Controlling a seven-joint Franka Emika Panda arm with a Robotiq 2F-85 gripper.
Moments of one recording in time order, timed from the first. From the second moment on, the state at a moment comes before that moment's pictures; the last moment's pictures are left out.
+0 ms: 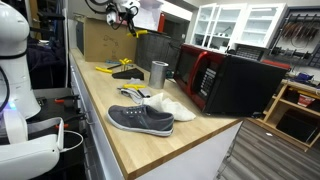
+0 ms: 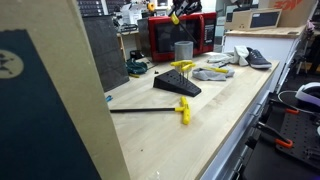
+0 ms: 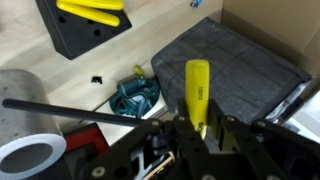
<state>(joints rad) 0.40 -0.38 -0.11 -2.53 0.69 2.91 0.05</state>
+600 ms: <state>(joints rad) 0.65 -0.33 -0.41 -2.33 0.98 2.96 -0.19</state>
